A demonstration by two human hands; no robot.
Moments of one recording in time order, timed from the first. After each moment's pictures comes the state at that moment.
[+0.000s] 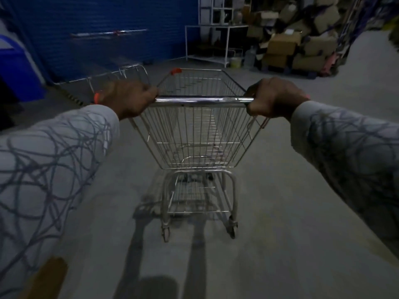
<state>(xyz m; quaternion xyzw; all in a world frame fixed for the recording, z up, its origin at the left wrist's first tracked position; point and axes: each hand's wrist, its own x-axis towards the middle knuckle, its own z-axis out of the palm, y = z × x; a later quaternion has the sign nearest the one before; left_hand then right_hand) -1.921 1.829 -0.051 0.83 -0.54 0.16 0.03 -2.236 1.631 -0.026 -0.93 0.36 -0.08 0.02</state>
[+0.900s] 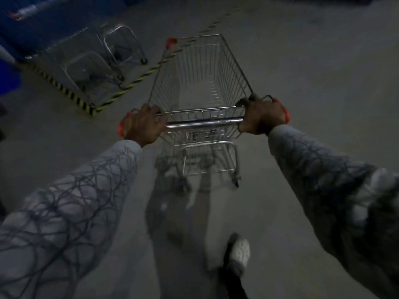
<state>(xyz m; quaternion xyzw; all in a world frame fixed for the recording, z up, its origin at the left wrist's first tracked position) -1.492 1.410 -0.022 0.87 -0.49 0.06 0.04 -1.767 1.213 0.005 -0.91 0.40 0.05 0.09</state>
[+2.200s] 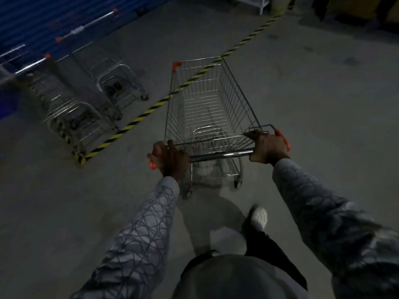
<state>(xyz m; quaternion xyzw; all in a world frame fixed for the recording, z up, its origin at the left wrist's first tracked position) -1.226 0.751 0.008 0.97 -0.22 -0.09 -0.01 -1.436 0.520 0.021 -0.91 0.37 0.12 0.12</state>
